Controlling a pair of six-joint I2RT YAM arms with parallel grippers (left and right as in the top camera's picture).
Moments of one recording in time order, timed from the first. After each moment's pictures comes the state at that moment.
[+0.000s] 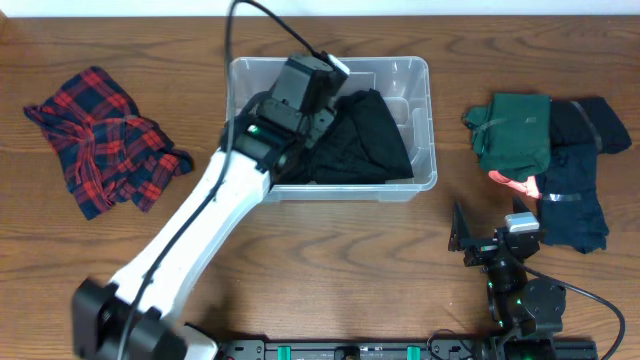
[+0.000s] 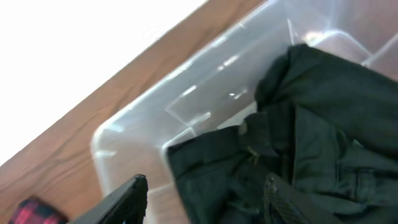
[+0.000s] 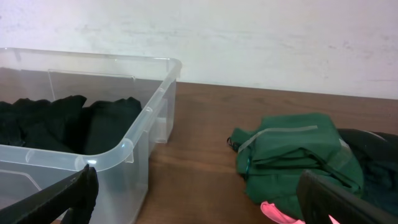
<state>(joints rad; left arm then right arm) -0.52 1.57 1.40 -0.60 -0.27 0.24 0.05 0.01 0.01 -0.06 -0.08 0.01</state>
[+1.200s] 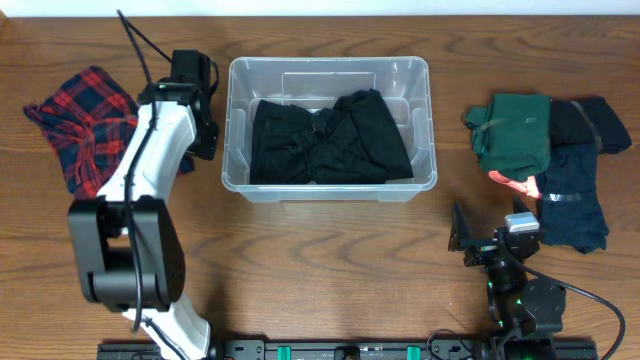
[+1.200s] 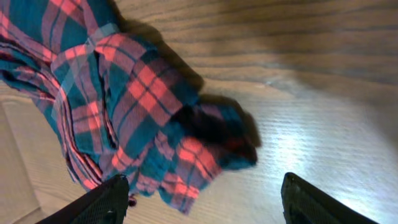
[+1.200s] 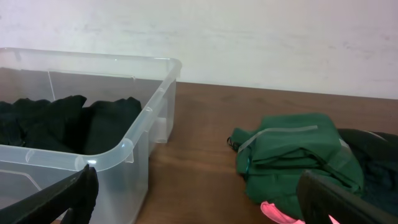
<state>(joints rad) -0.02 1.88 1.42 -0.87 -0.43 0.19 0.05 0.01 0.01 -0.07 -0.08 0.01</state>
